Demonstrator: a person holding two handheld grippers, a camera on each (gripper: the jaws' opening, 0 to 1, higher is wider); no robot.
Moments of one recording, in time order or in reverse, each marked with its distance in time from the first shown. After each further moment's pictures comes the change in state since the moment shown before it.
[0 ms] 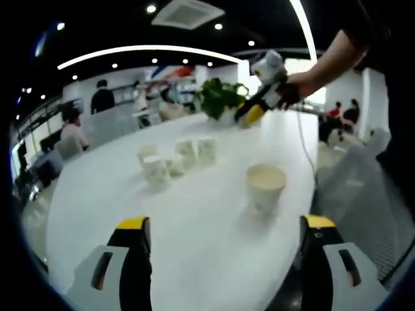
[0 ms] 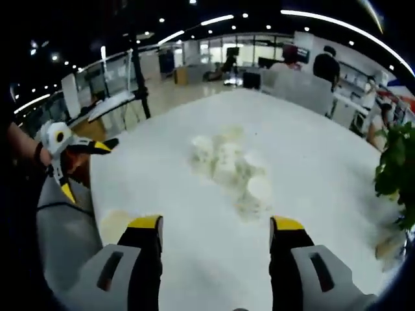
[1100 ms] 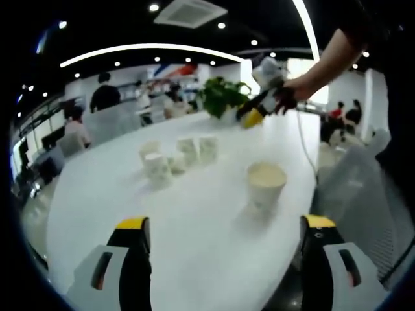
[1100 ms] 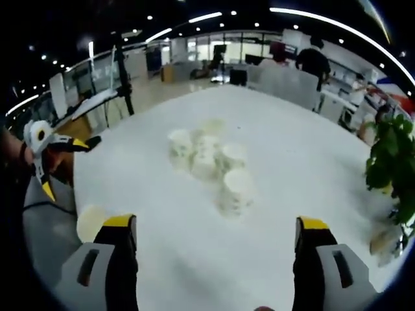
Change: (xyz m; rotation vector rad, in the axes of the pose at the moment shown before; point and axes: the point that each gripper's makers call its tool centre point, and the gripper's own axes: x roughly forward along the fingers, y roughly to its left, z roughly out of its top) left arm -0.001 0.001 -0.003 -0.015 0.007 0.015; right arm 0.015 -0.029 -0.009 0.008 0.020 -0.083
